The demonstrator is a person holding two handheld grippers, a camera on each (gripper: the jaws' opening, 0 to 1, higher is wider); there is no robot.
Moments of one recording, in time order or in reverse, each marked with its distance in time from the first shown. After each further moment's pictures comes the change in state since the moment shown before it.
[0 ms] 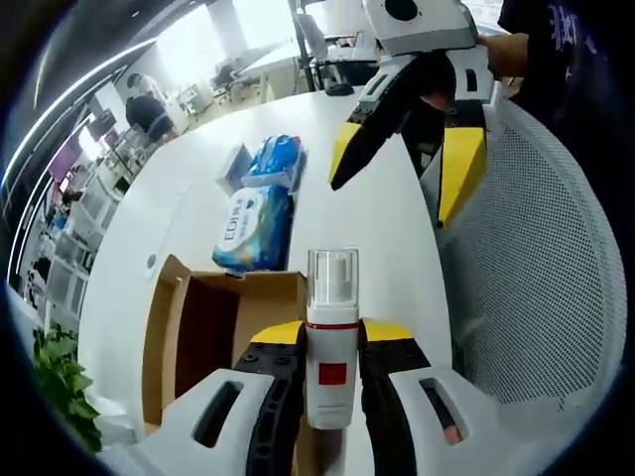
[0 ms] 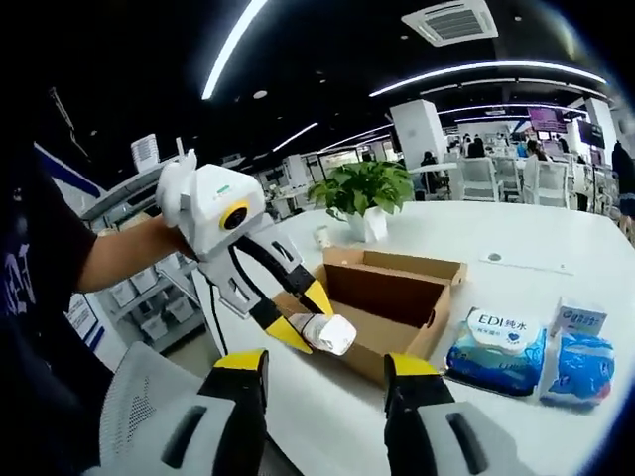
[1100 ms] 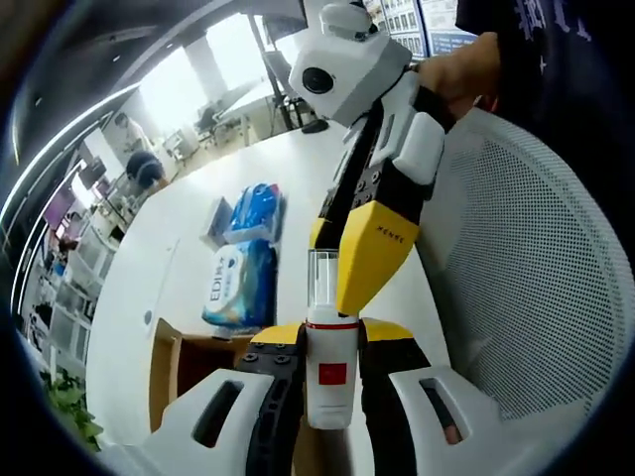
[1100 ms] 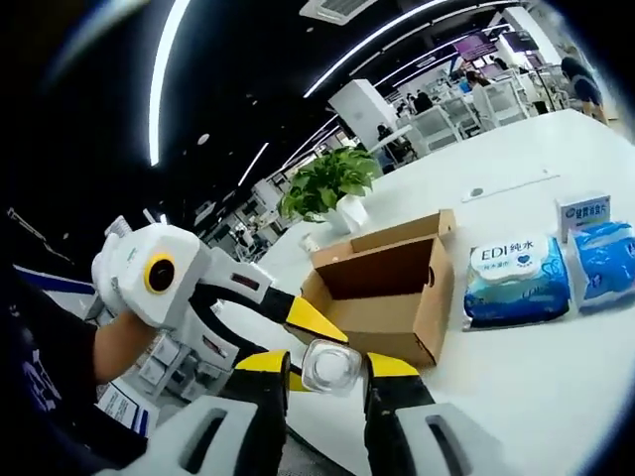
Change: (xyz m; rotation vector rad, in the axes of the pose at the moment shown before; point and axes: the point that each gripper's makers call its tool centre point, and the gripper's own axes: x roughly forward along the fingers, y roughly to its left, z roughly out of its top) left arm 0.014 -0.023 0.041 0.135 -0.148 -0.022; right arm 0.010 -0.011 -0.012 0.368 -0.025 0.003
